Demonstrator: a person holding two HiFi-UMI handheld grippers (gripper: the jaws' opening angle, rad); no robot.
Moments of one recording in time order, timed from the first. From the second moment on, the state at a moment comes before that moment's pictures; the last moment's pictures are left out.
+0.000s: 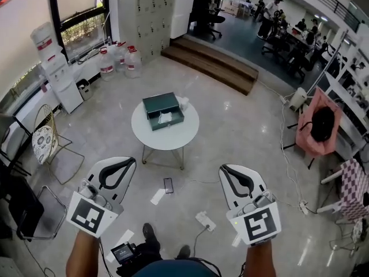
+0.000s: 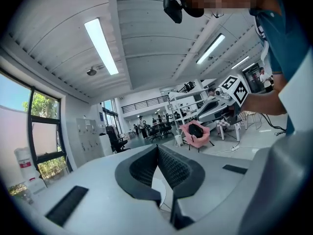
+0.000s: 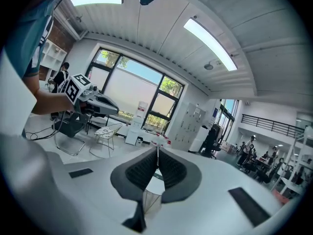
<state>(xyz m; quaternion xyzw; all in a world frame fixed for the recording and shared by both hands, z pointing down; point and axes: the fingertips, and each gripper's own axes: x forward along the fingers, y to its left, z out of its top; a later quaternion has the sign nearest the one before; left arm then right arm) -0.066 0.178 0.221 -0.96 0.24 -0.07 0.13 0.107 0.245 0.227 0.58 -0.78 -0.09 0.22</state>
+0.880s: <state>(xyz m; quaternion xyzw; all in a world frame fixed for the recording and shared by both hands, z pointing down) -0.084 -0.010 0.230 -0.98 0.16 -0.04 0.12 0.076 0.082 0.226 0.64 -0.72 -0.08 0.25</state>
